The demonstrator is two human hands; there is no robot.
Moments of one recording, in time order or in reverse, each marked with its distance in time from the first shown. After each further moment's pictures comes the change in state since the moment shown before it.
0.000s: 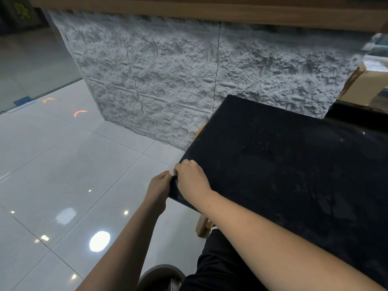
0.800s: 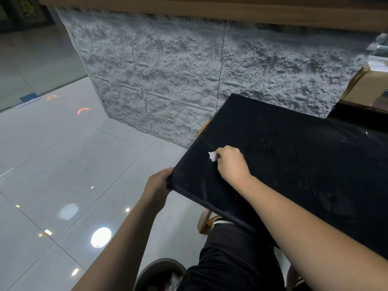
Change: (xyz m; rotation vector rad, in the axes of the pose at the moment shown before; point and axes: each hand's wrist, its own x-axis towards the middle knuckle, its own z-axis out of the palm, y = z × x) left_hand -0.010 -0.005 -0.016 -0.140 -0.044 0.019; right_hand -0.009 0.076 -0.060 -0.031 0.034 0.264
